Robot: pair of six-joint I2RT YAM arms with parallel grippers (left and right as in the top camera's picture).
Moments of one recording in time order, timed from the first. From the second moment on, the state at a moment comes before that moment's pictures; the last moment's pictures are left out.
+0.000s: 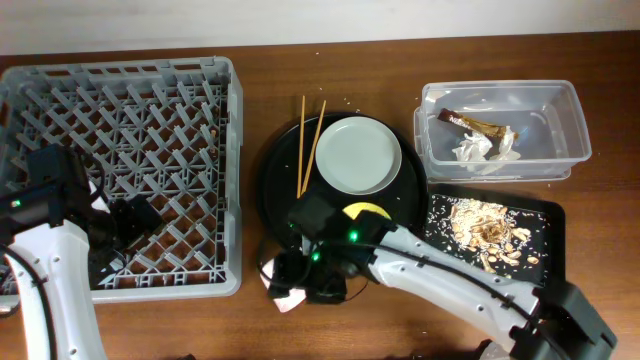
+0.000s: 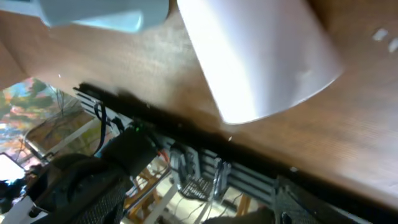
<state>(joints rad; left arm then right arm) 0.36 1.37 1.30 -1.40 0.05 -0.36 0.90 1.62 1.13 -0.74 -0.58 1.01</state>
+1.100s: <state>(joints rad) 0.36 1.37 1.30 -1.41 0.05 -0.36 0.86 1.74 0.99 -0.22 -0.49 1.01</state>
